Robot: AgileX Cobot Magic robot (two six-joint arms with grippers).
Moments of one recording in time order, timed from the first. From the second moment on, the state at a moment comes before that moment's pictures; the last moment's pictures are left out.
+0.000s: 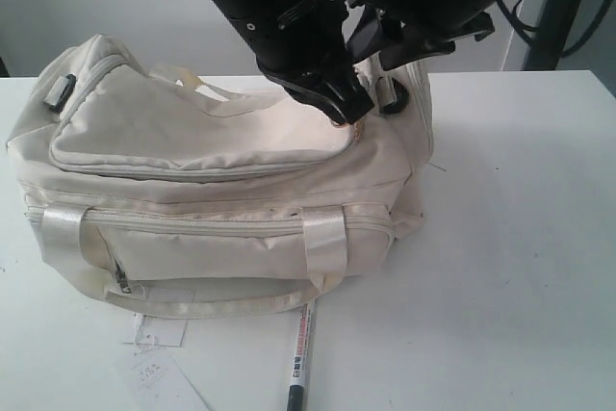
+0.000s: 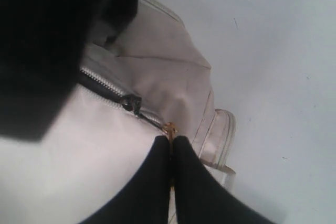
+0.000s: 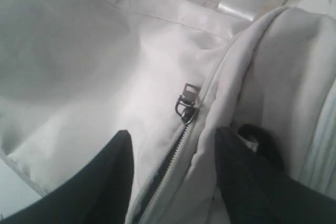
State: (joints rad) left arm -0.62 1.81 -1.84 -0.25 1.12 0.46; right arm 0.10 1.80 -1.66 0.58 1.01 -0.30
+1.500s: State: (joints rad) left arm -0.62 1.81 -1.84 -0.23 1.12 0.40; right arm 0.14 1.90 -1.66 0.56 0.93 -0.21
